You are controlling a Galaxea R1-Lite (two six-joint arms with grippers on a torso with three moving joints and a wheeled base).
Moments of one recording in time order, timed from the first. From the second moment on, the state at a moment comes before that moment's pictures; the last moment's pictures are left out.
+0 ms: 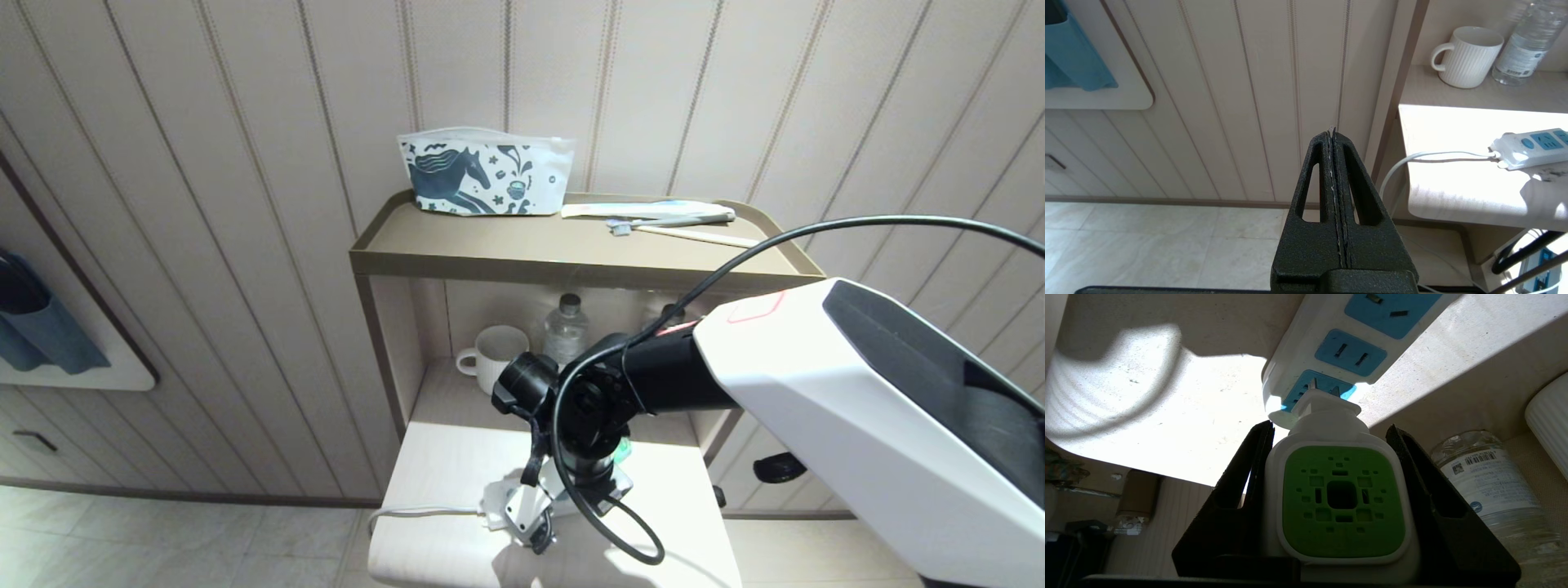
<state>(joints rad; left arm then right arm) 0.00 0.00 0.00 0.03 0.00 0.03 0.75 2.32 -1.69 0.64 -0.35 -1.47</state>
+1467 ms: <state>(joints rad) 0.00 0.00 0.00 0.03 0.00 0.03 0.77 2.38 -1.74 0.59 -0.34 -1.46</state>
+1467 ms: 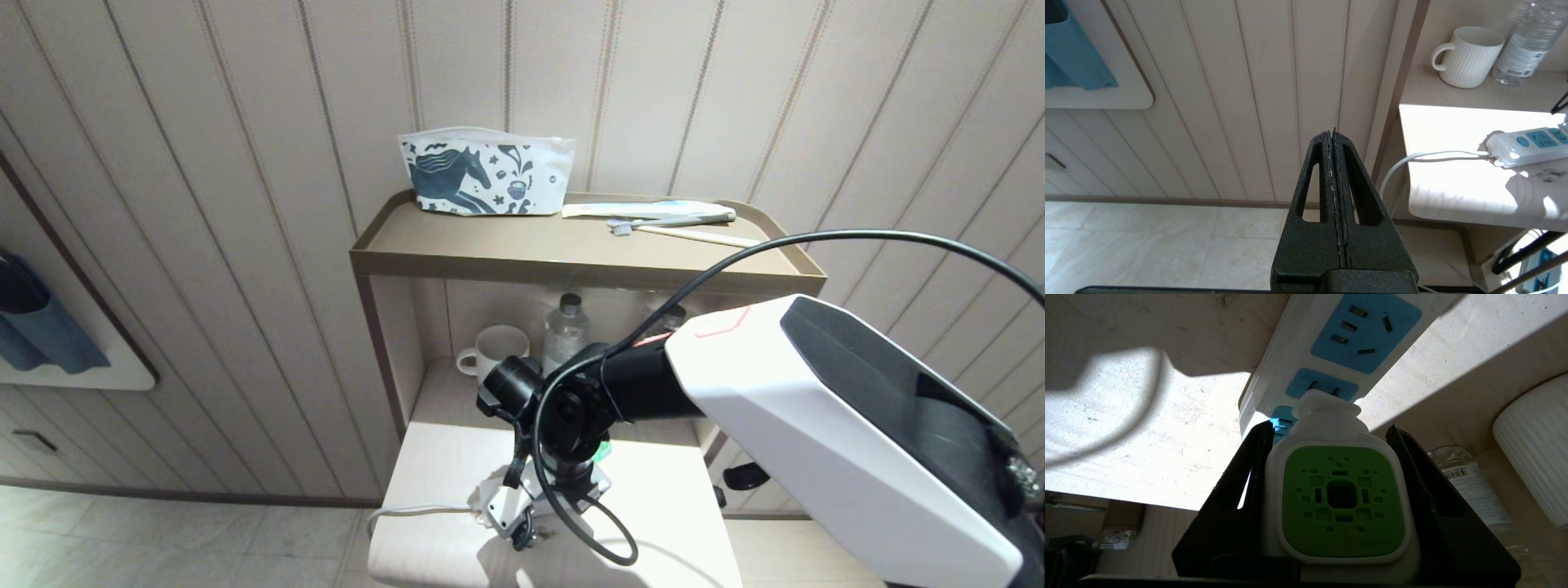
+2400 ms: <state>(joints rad) 0.00 0.00 0.00 0.03 0.00 0.04 0.79 2.42 -1.69 0.52 -0.32 -1.43</state>
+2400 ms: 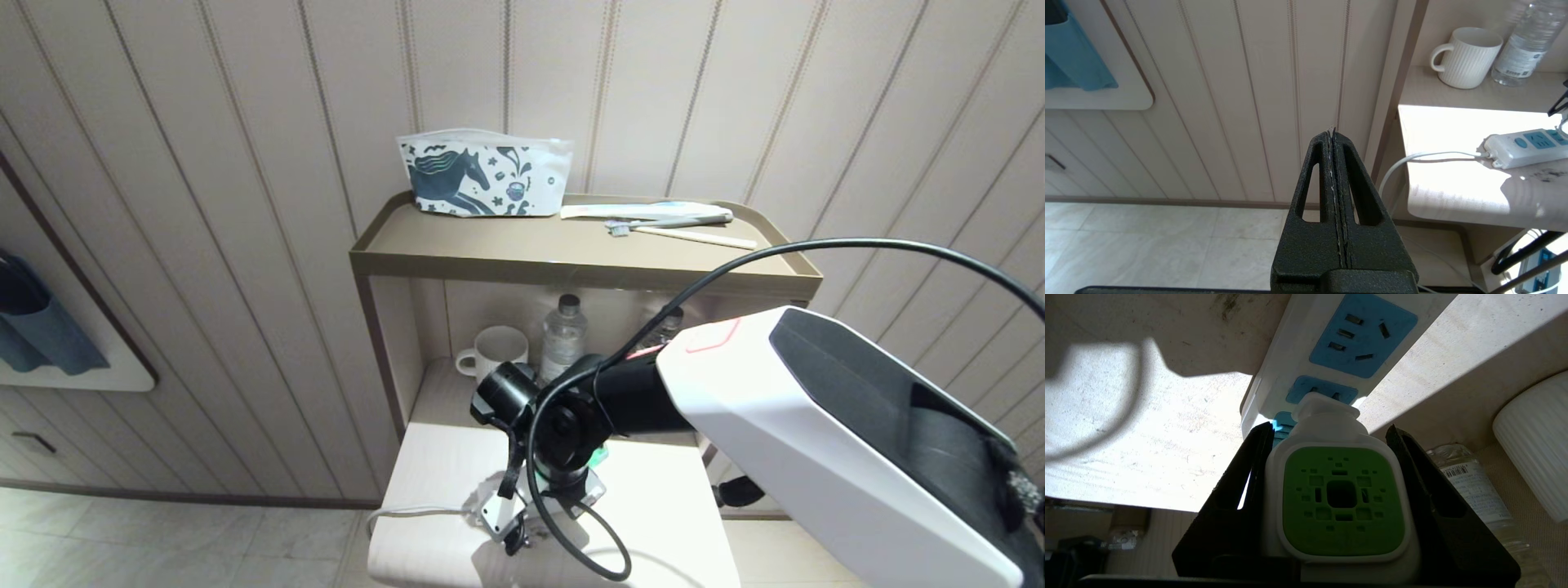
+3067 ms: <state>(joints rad) 0.00 0.00 0.00 0.03 0.00 0.04 0.79 2.43 -1.52 0.19 -0.25 -1.38</state>
